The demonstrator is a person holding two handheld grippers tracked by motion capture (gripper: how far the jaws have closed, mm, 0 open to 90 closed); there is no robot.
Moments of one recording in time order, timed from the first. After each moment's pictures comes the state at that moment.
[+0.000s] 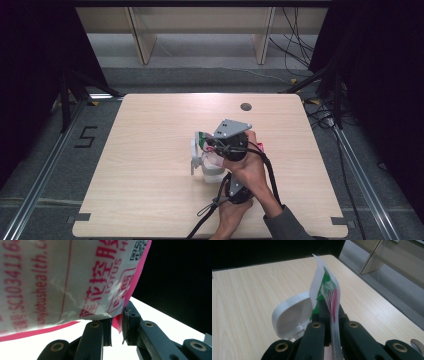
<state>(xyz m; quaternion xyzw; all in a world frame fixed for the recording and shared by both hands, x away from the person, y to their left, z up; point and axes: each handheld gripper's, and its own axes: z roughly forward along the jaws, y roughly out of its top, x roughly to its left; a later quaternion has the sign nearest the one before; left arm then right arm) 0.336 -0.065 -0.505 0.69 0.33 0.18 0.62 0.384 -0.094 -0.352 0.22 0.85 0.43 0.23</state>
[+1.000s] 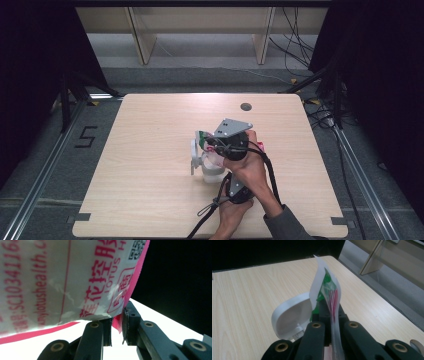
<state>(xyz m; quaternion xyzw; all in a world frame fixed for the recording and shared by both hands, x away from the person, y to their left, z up) 0.335 -0.065 -0.504 0.70 0.32 0.18 0.62 0.384 -0.095 -0.350 0.22 0.84 0.43 0.23</state>
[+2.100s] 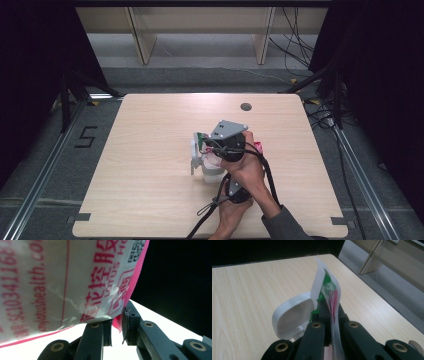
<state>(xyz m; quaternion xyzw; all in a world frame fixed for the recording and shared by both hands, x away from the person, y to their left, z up) 0.334 -0.074 -0.503 0.63 0.36 0.15 0.67 0.383 -0.088 -0.354 0.21 0.85 0.42 0.24</state>
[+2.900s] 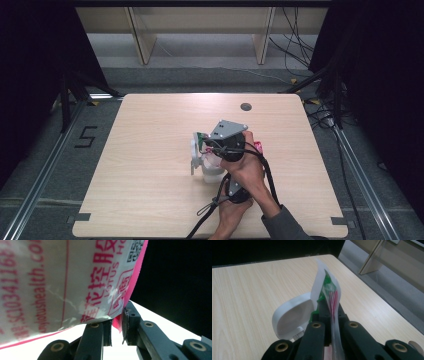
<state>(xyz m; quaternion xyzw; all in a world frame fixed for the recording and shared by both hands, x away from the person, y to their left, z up) 0.333 -0.074 -0.502 0.63 0.36 0.15 0.67 0.383 -0.089 -0.352 0.21 0.85 0.42 0.24</state>
